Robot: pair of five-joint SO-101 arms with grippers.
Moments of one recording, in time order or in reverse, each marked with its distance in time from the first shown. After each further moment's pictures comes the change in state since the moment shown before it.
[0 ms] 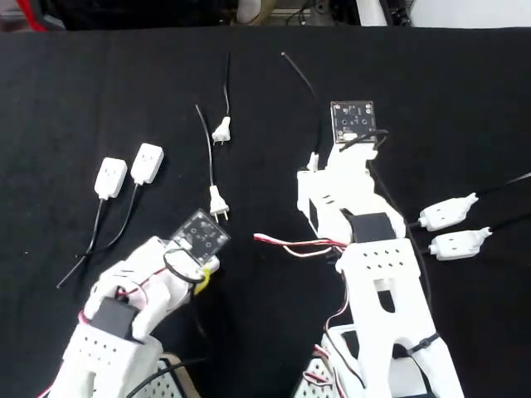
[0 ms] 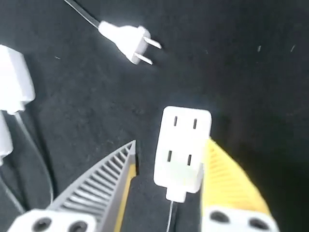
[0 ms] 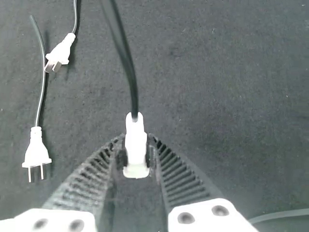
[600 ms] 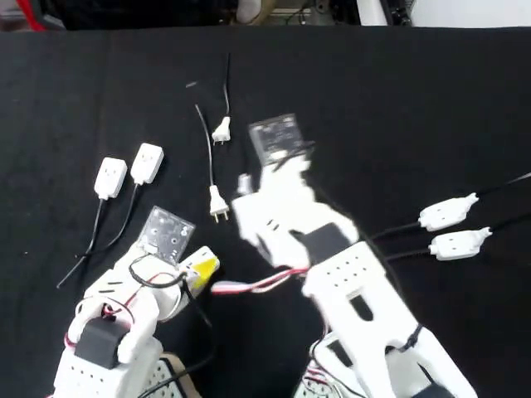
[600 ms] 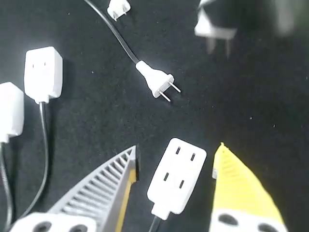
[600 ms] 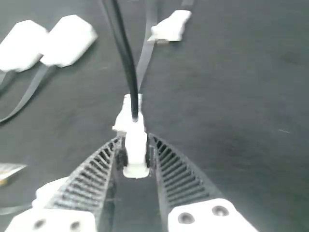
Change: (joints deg) left arm 0.0 -16.1 -0.2 8.0 17.7; right arm -24.5 0.0 -2.5 3.8 -4.1
